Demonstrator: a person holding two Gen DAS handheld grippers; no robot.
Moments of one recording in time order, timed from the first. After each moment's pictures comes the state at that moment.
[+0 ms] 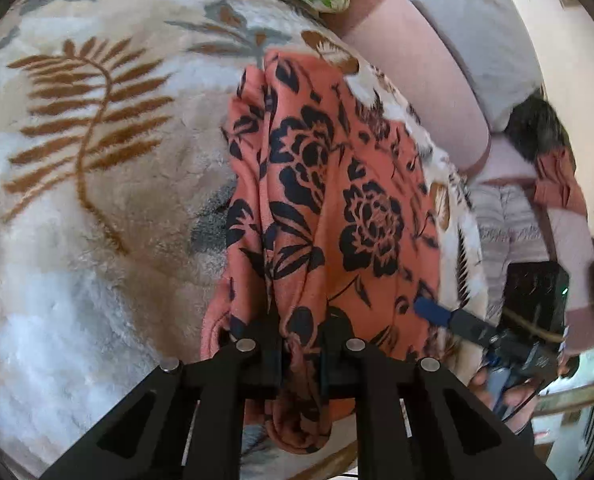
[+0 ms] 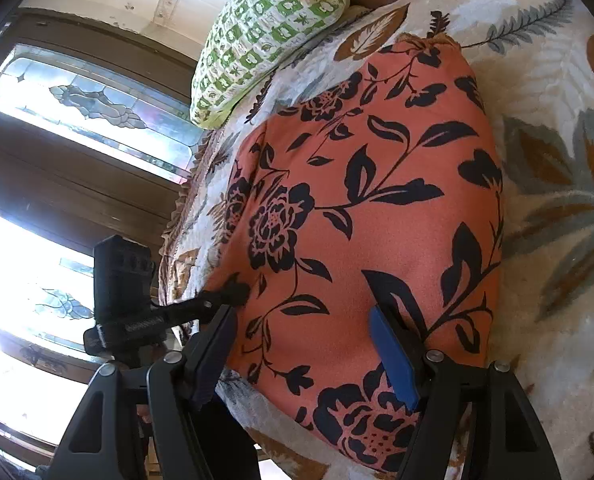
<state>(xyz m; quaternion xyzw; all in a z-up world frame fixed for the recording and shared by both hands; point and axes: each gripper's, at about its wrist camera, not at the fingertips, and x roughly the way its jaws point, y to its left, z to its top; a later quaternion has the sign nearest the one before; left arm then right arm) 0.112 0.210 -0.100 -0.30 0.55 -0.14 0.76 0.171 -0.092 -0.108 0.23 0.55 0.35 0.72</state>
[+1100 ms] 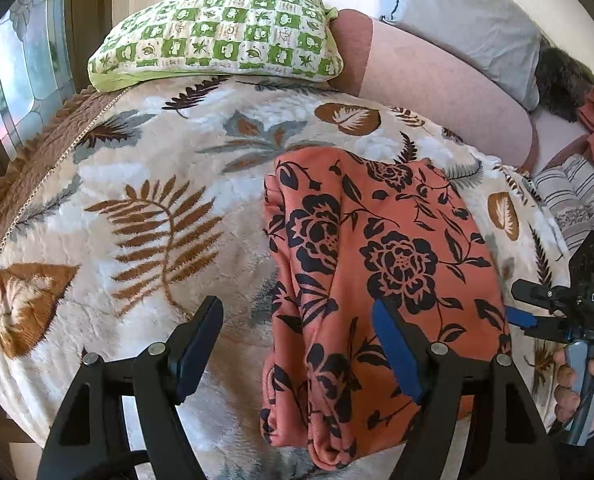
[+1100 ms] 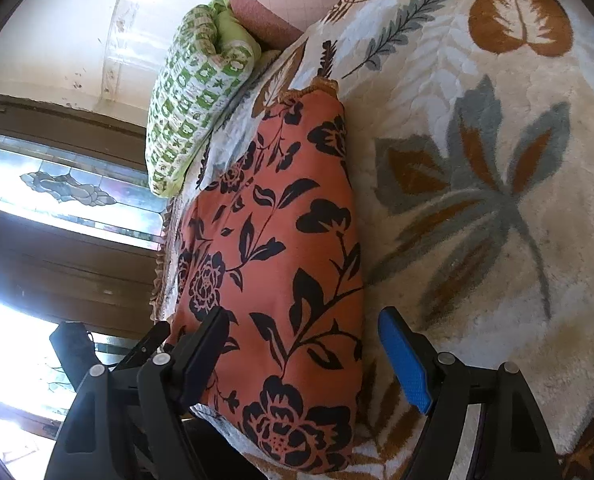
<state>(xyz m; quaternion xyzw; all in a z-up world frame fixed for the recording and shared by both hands) 0.106 0.179 -0.053 -0.10 0.48 -0.01 0.87 0.193 -0.161 -0.121 0.32 0.55 0.25 0.73</state>
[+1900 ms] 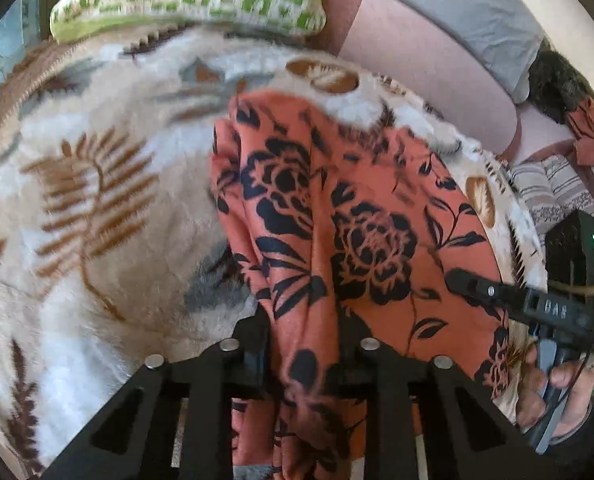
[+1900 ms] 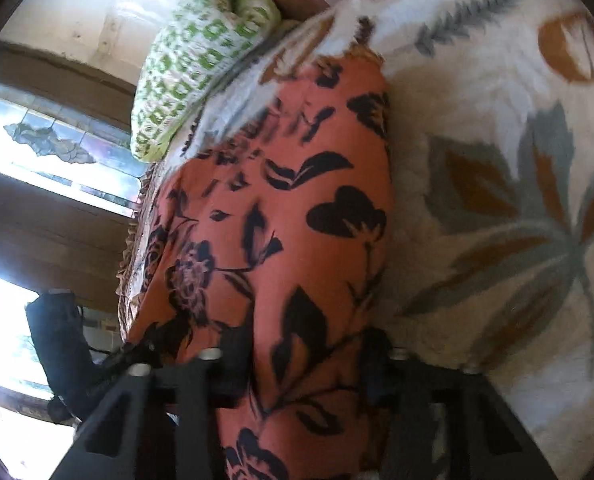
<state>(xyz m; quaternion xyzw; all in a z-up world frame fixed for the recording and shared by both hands) 0.131 0.163 -0.072 -0.16 0.52 -0.07 0.83 0.211 -0.110 -0.117 0.23 0.56 0.26 0.75</state>
